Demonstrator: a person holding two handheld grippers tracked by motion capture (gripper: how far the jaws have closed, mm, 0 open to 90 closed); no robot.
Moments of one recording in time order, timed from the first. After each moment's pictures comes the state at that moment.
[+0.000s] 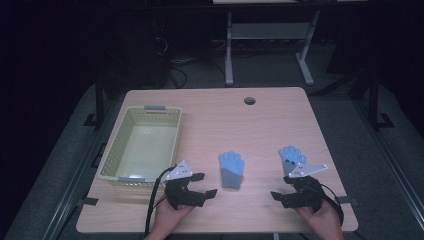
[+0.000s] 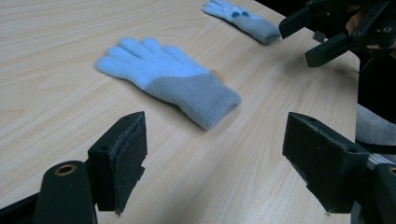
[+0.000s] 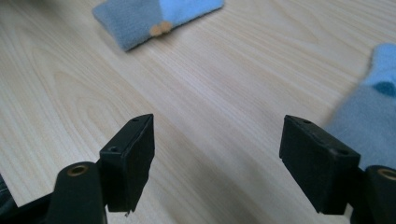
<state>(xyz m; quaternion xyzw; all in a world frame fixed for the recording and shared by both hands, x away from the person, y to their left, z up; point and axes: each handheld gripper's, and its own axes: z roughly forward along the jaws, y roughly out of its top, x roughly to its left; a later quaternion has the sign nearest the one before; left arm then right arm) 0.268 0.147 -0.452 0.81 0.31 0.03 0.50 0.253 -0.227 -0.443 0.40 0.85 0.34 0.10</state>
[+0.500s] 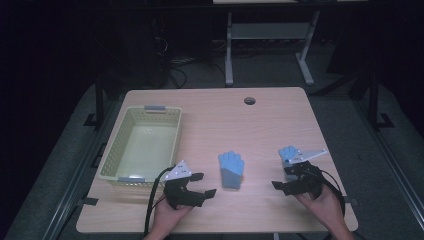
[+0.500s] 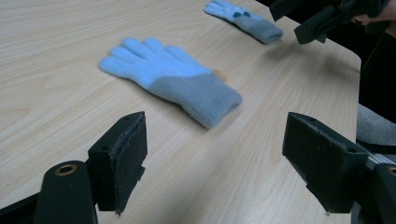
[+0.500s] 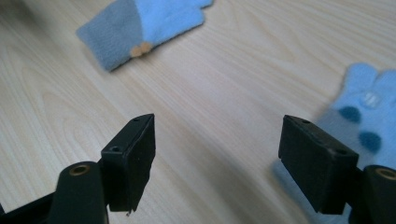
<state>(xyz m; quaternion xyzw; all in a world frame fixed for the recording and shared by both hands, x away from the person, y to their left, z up) 0.267 0.149 -0.451 0.81 0.31 0.03 0.50 0.283 -0.232 -0.426 0.41 0.85 0.33 0.08</state>
